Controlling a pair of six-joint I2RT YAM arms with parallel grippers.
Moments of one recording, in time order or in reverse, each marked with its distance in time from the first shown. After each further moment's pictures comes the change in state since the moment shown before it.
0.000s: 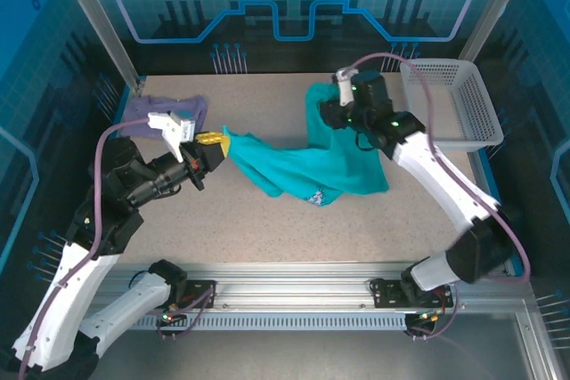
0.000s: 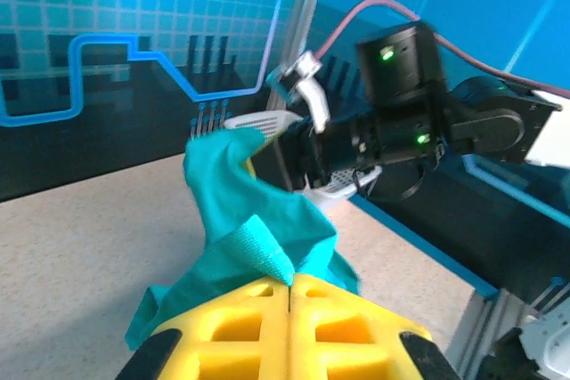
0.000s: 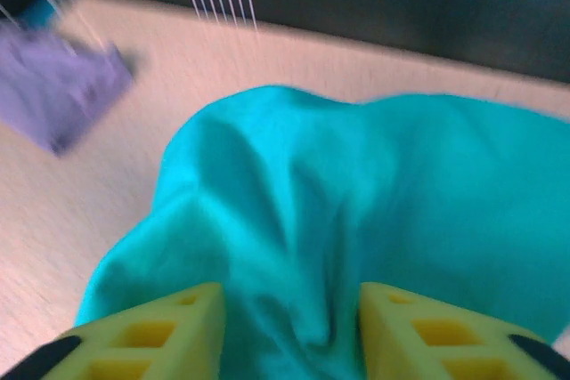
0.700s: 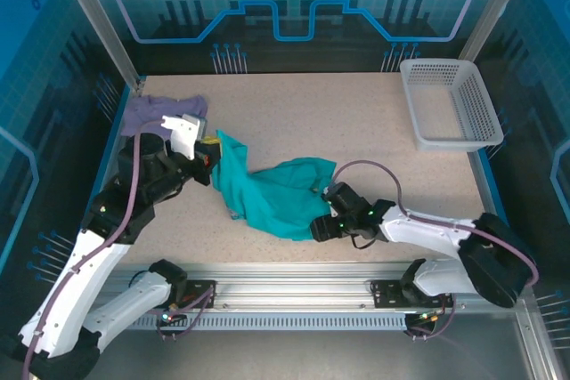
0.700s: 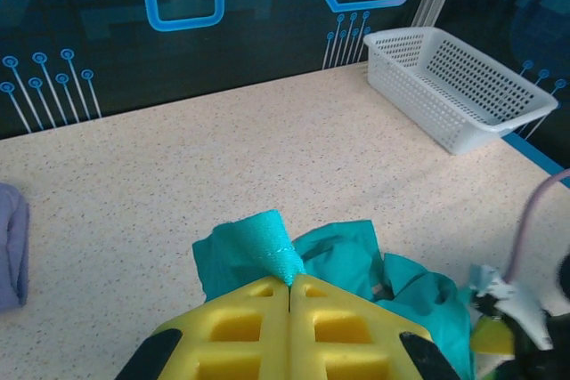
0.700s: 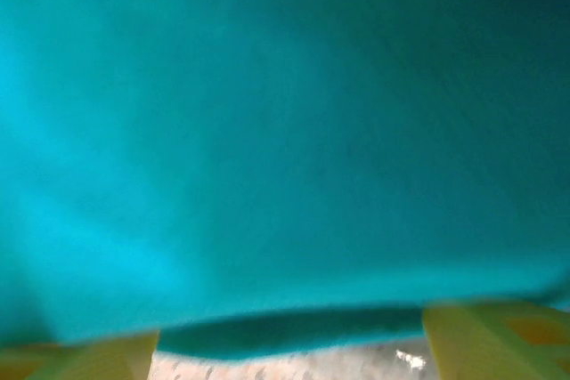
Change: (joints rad) left arm -0.001 0.036 -0.049 -0.141 -0.257 0.097; right arm 0.340 -0.218 -0.855 0.224 -0.071 0.387
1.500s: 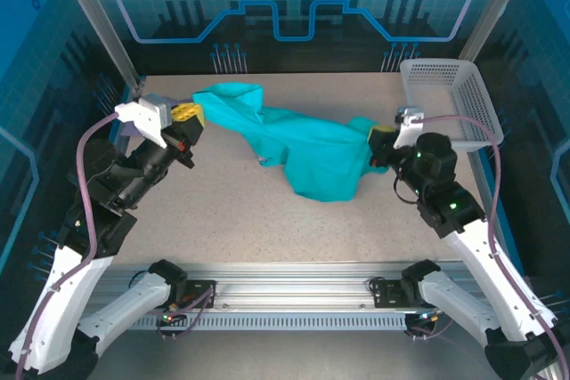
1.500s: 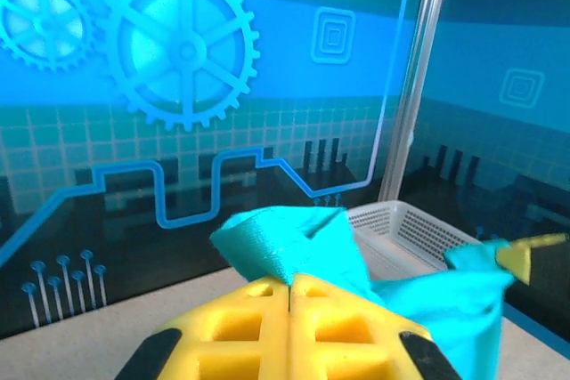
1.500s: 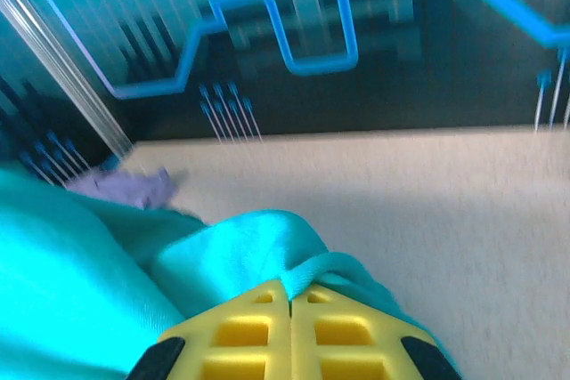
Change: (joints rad) left arm -0.006 -0.041 0.113 0.249 -0.046 0.056; right arm -0.426 -0.497 0.308 -0.010 0.056 -0.206
